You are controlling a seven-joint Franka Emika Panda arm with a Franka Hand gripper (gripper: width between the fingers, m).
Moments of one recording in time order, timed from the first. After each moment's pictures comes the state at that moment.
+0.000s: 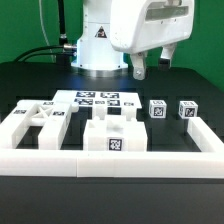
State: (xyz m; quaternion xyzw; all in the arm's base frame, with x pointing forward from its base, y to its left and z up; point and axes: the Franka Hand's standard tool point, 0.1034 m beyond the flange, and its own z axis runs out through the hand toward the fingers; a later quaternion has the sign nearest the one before) arm 0.563 0.055 0.118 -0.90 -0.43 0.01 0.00
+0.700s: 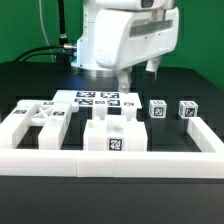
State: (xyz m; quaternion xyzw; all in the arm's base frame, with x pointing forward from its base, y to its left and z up) arm 0.567 0.022 0.087 -0.89 -0.45 0.01 0.00
